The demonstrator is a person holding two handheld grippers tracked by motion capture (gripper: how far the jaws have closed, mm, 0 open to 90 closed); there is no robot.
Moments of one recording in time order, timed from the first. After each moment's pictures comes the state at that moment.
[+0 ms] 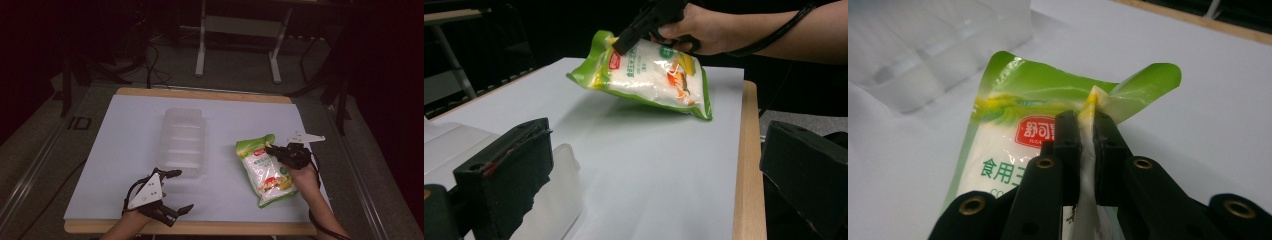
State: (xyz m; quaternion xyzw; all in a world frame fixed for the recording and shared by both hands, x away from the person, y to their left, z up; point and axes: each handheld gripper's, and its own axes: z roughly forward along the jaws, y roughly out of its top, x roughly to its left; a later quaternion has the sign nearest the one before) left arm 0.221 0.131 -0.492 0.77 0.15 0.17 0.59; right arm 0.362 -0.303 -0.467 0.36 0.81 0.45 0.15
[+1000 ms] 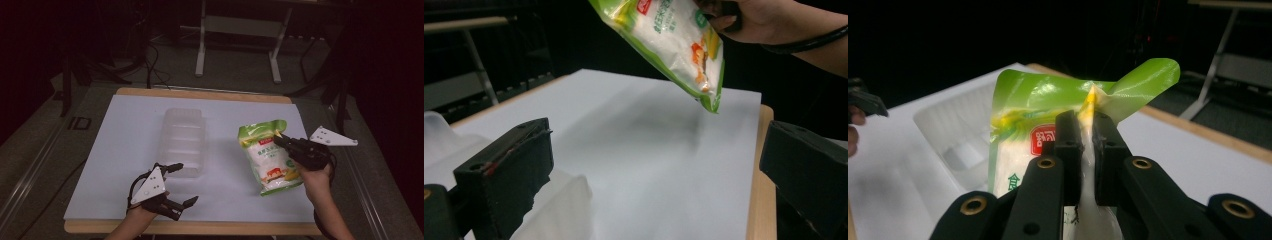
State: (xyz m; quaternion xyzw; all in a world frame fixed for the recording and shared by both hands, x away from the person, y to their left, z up) left arm 0.224 0.119 -0.469 0.75 0.18 0.19 0.60; right arm 0.311 -0.301 -0.385 0.30 0.74 0.56 0.20
